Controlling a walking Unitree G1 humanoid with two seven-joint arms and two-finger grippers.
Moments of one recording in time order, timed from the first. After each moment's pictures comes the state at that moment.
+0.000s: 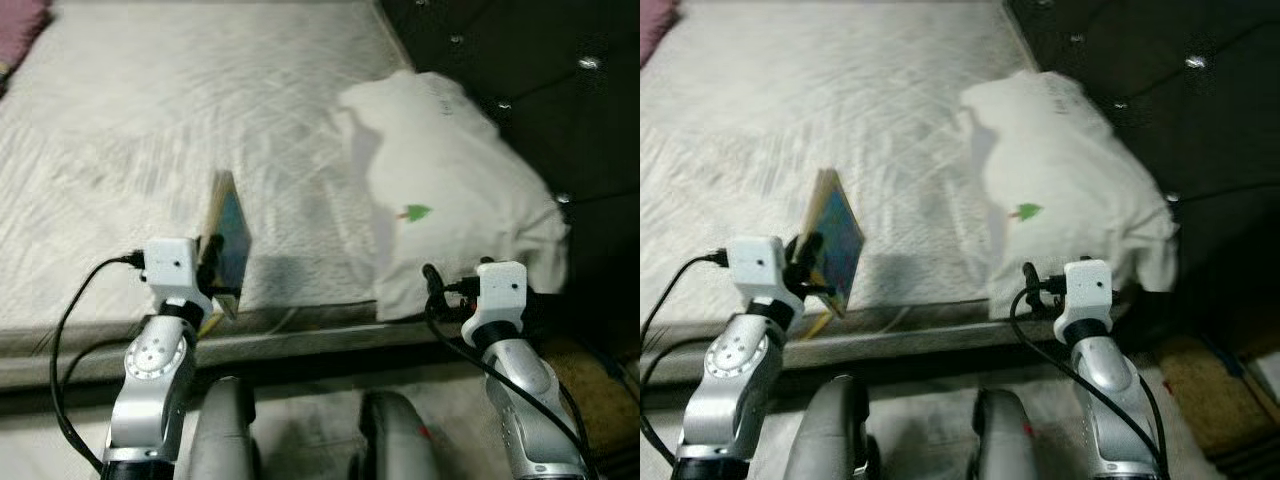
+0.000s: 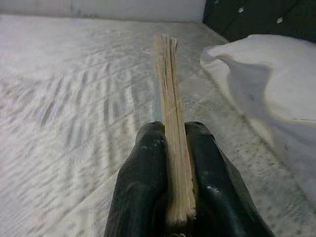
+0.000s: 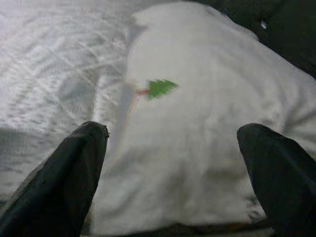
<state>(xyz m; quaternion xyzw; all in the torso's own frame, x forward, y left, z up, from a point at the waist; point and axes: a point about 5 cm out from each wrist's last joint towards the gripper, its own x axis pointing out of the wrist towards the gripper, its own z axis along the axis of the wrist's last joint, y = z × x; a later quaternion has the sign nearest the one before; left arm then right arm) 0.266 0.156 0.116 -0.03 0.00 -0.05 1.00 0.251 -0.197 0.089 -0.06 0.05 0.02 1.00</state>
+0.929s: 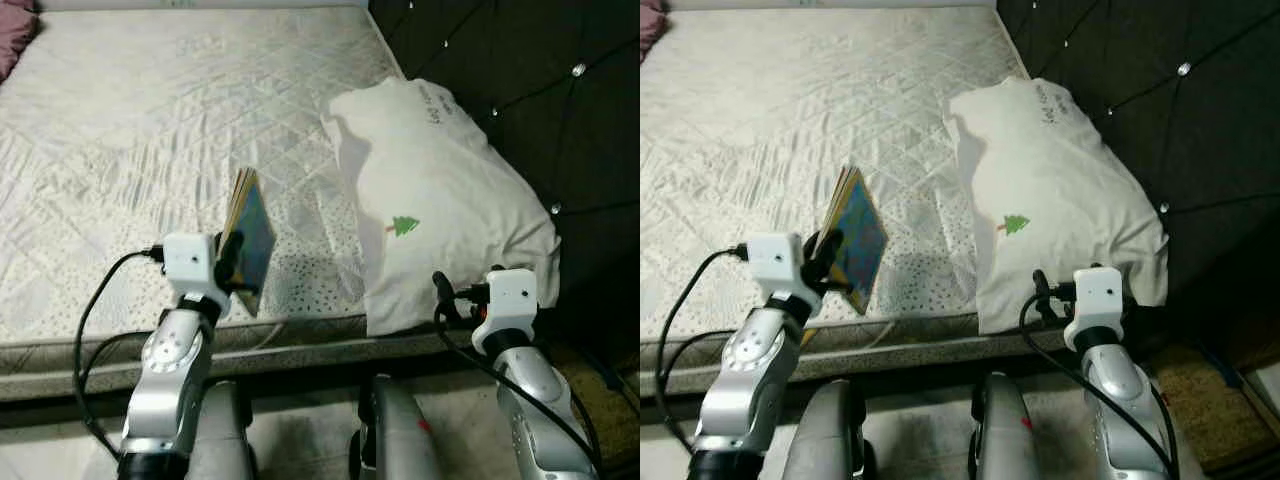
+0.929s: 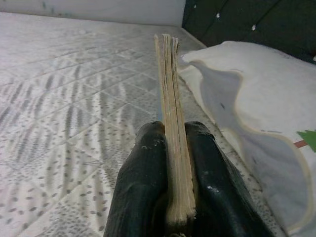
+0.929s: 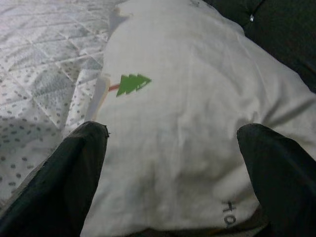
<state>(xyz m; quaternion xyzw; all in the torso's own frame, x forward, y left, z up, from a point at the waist) 0.273 0.140 0.119 -0.04 0.00 -0.08 1.00 0.246 -0.205 0.086 -0.07 0.06 0.01 1.00</state>
